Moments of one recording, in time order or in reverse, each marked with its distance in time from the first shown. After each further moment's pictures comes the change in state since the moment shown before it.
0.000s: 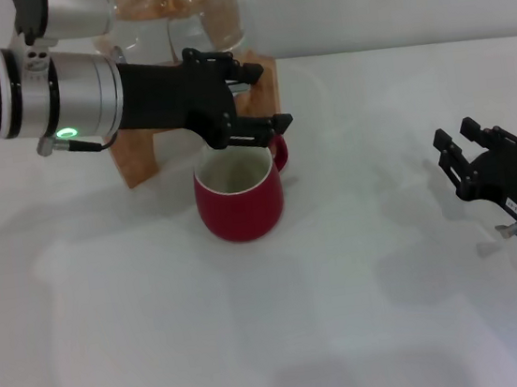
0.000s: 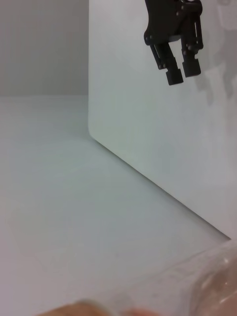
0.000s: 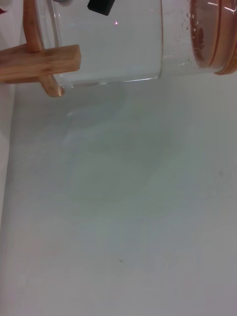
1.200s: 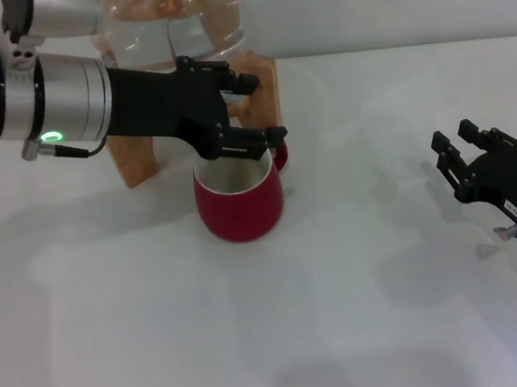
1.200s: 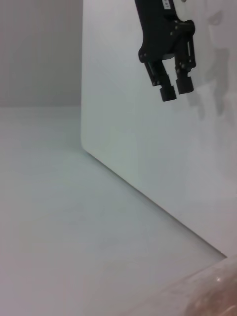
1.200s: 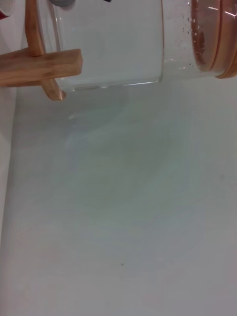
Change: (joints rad) left arm 0.023 0.000 0.000 0.090 0.043 -0.079 -0.072; right arm 0.000 0.000 -0.008 0.000 0.000 -0.002 0.001
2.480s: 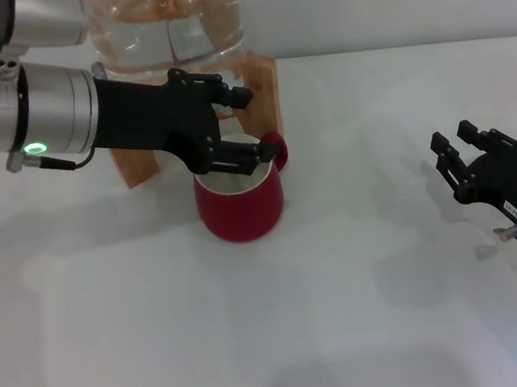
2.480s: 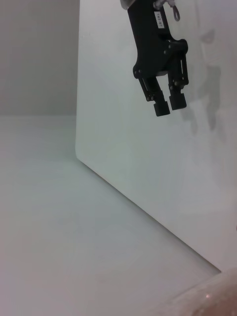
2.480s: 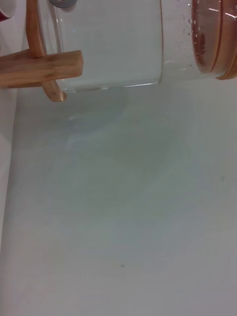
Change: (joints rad) left arm 0.035 -0.001 -0.001 0.066 0.013 -0.063 -0.034; right arm 0.000 0.000 -0.003 0.000 0.000 0.000 0.000
